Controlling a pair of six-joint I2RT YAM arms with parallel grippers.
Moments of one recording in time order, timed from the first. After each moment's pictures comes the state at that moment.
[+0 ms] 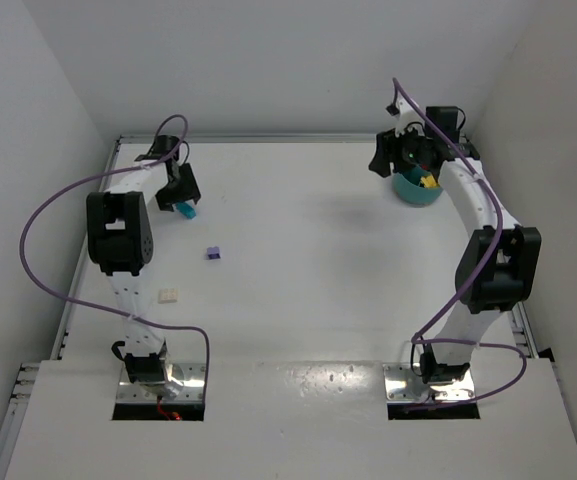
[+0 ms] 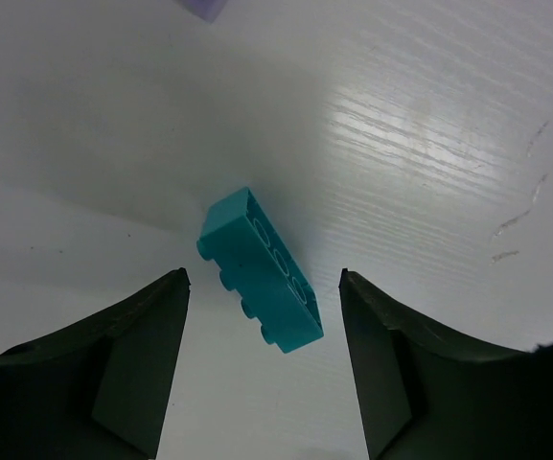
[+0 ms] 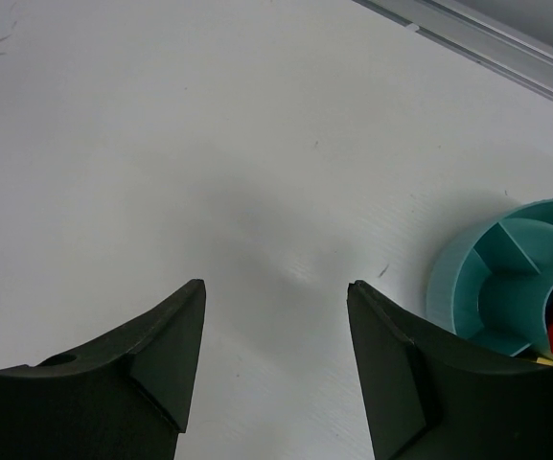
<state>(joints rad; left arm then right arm) 0.03 2.12 1.65 -0.60 -0.12 -0.34 0.01 1.79 1.53 -0.42 -0.48 -0.26</state>
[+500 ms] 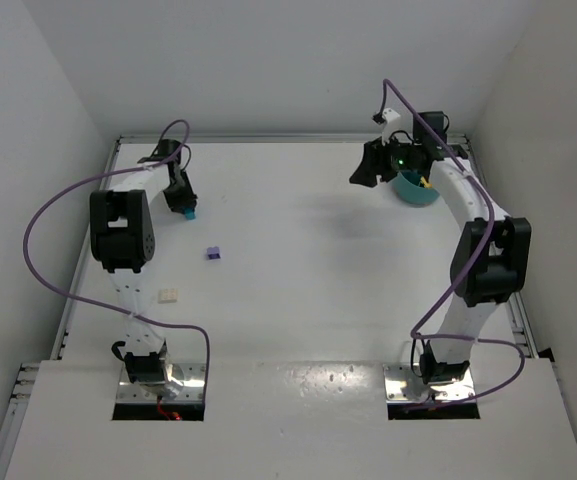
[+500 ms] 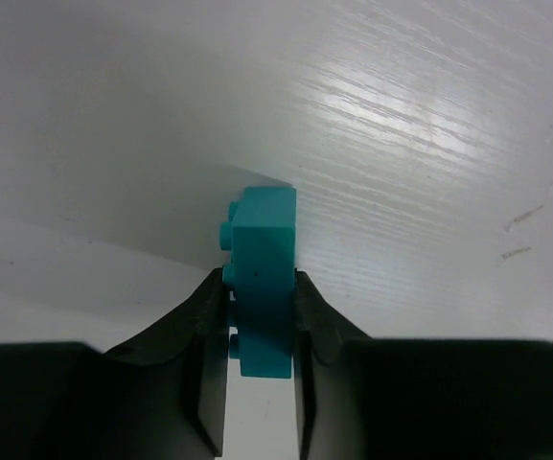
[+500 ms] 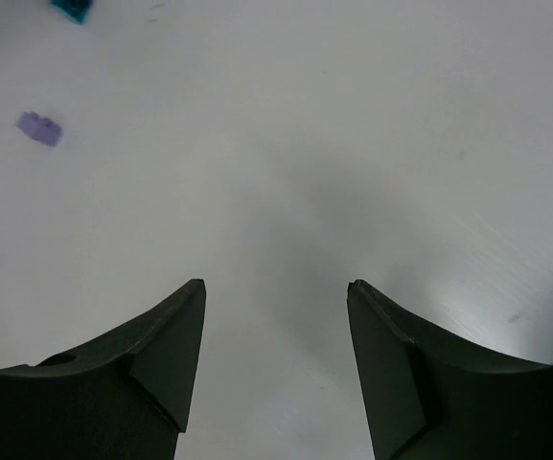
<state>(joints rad) 0.03 2.16 1.65 -0.60 -0.08 -0.36 0.04 1.83 1.53 -0.47 -0.70 -0.28</state>
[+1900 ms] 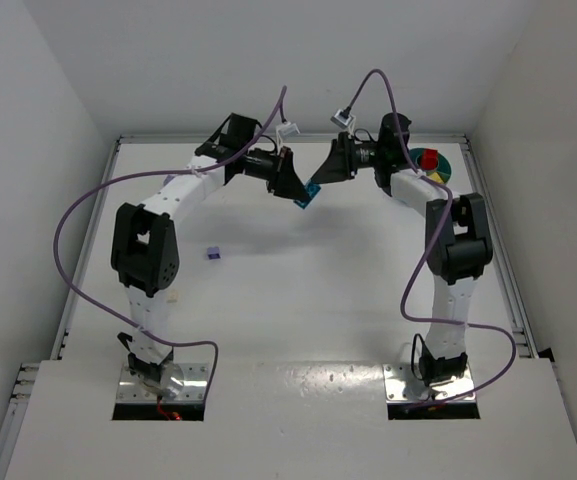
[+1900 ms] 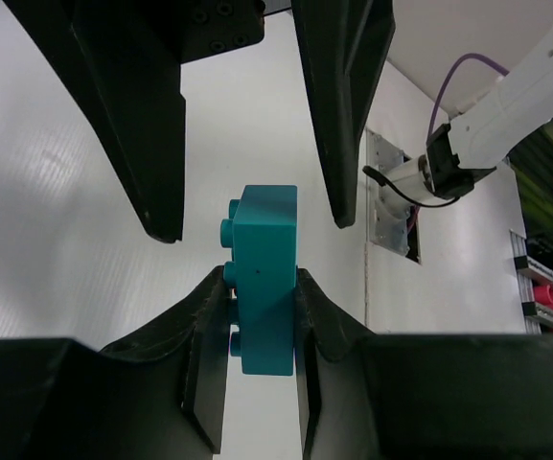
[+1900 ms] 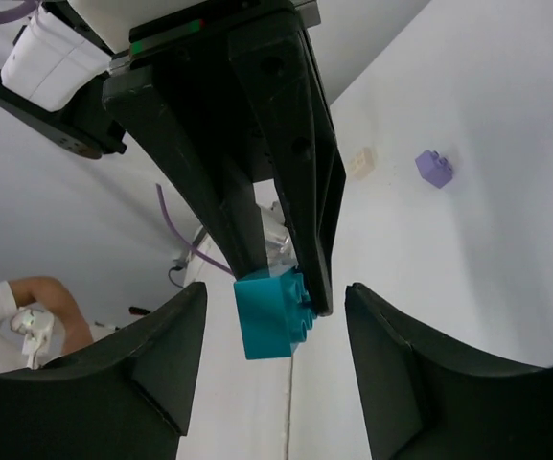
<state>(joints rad) -0.37 1.99 1.75 -0.46 1.16 0.02 0.18 2.08 1.47 0.56 -1.50 0.89</state>
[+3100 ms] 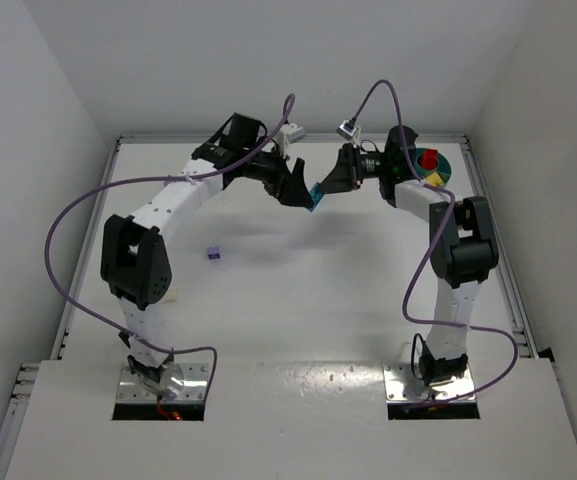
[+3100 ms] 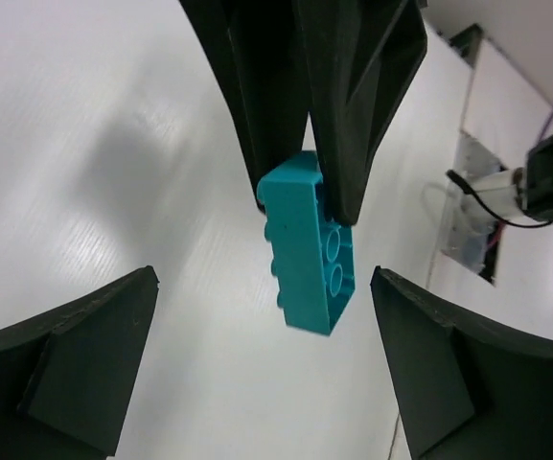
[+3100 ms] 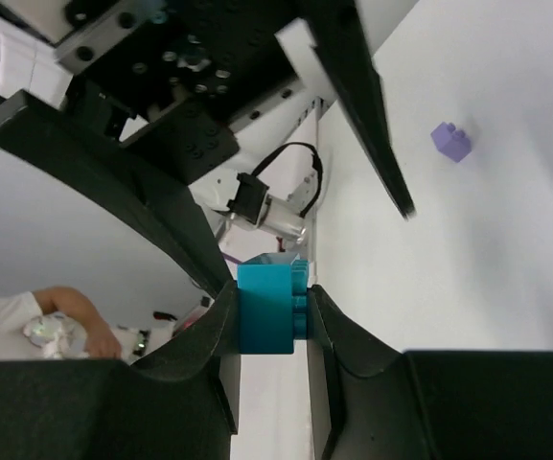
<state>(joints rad) -0.42 1.90 1.73 -0.53 0.87 0.04 0.16 2.05 1.34 0.83 -1.51 1.10</state>
